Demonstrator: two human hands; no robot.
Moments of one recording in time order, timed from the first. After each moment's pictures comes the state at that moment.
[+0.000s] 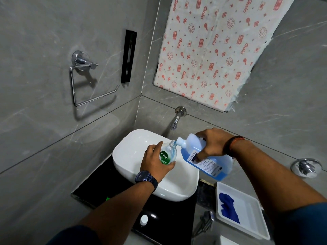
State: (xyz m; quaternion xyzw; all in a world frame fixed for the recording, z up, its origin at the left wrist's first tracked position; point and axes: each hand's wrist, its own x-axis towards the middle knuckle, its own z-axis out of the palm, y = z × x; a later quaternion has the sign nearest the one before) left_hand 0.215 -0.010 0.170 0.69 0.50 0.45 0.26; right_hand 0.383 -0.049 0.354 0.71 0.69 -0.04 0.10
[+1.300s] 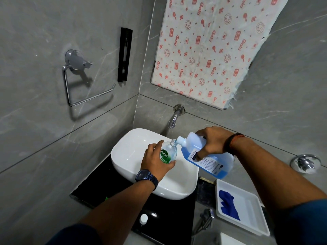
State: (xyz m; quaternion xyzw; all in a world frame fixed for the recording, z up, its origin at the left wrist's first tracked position) left_hand 0.223 -0.008 0.170 0.70 0.49 0.45 0.25; right_hand 0.389 -0.049 0.356 0.72 0.68 -0.05 0.11
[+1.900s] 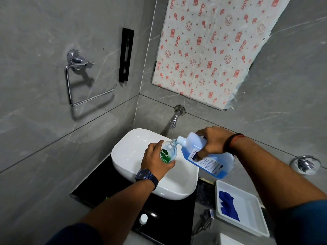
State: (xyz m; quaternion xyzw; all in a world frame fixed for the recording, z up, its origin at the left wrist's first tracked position) left_hand 0.222 -0.008 0.172 0.70 0.49 0.46 0.24; right_hand 0.384 -0.053 0.360 0.72 0.69 -0.05 0.11
